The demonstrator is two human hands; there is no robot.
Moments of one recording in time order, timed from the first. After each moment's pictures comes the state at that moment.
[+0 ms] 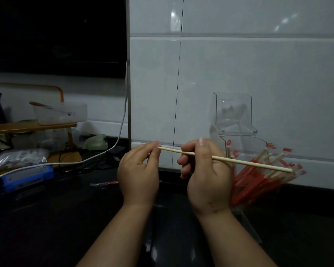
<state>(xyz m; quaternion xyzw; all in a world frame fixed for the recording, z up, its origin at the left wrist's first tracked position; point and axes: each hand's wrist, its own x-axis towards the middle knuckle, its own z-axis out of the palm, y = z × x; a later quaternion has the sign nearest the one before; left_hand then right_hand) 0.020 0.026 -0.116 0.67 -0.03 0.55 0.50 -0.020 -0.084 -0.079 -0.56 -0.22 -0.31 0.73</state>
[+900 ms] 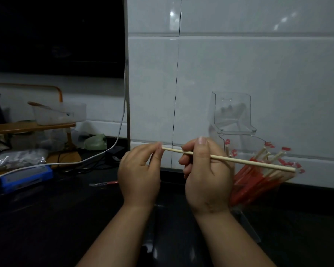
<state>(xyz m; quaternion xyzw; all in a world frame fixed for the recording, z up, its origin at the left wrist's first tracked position) 0.023 0.029 -0.119 0.70 -0.05 0.56 0.43 -0.014 -0.085 -0.082 -0.59 -0.21 -0.40 0.67</state>
